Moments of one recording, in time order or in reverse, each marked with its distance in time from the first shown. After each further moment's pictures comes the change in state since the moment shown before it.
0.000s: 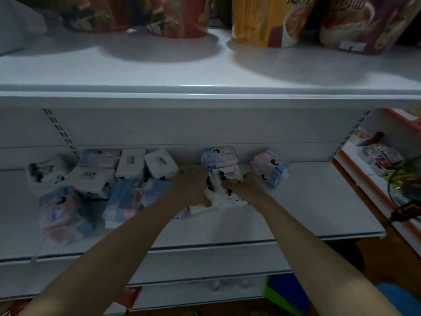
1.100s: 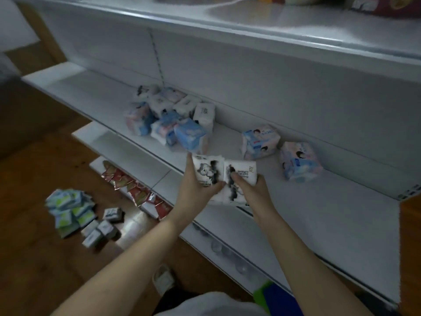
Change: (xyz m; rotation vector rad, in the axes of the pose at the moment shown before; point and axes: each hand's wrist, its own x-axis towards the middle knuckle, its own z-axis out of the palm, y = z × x) left_hand -0.101 0.190 0.072 -1.108 0.836 -0.655; right_hand -0.033 0.093 -0.064 0.392 -0.488 -0.238
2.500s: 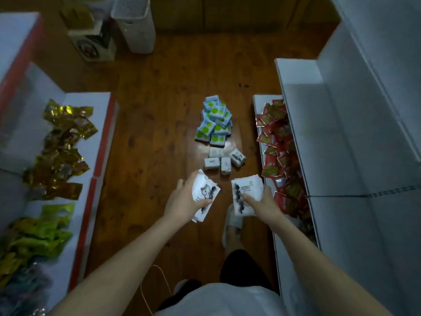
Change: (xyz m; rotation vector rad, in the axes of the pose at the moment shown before) left_hand -0.198 -0.324 -0.448 0.339 0.505 -0.903; right_hand -0.036 0.216 0.538 -0.930 -0.966 0.114
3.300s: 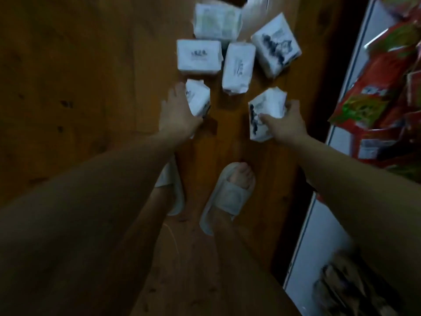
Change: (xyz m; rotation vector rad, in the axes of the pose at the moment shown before) left_hand 0.494 -0.210 0.411 0.036 -0.080 -0.400; right_hand 0.595 0.269 0.089 -0.346 -0.022 0.264
